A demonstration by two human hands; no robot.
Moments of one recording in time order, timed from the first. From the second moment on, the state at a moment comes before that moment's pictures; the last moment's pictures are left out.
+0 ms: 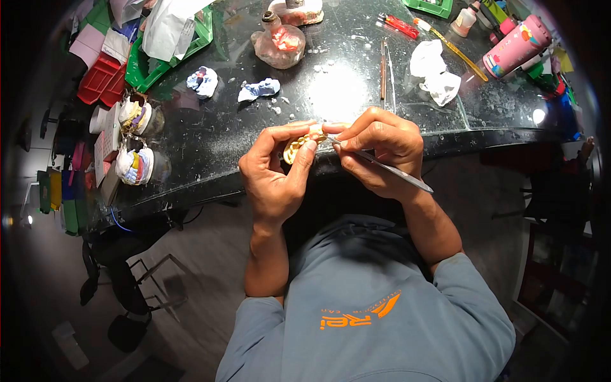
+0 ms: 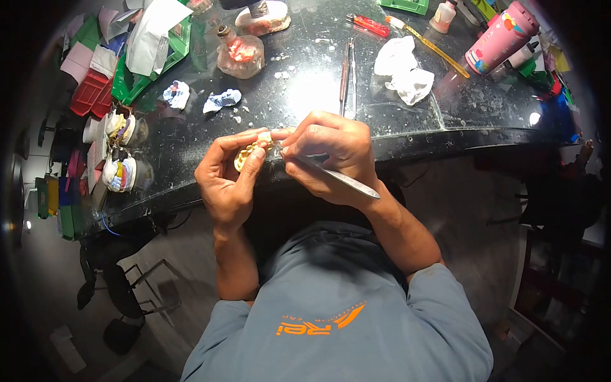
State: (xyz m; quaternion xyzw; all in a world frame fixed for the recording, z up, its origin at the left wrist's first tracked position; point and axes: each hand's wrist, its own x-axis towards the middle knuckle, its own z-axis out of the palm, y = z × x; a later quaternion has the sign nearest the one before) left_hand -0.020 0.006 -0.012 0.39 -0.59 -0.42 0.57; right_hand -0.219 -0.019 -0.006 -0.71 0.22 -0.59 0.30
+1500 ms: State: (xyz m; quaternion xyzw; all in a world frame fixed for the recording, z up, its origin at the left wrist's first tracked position) left_hand -0.023 0.006 -0.012 0.39 -0.57 -0.42 0.59; right_hand -0.220 -0.014 -0.003 -0.65 0.24 -0.60 0.41
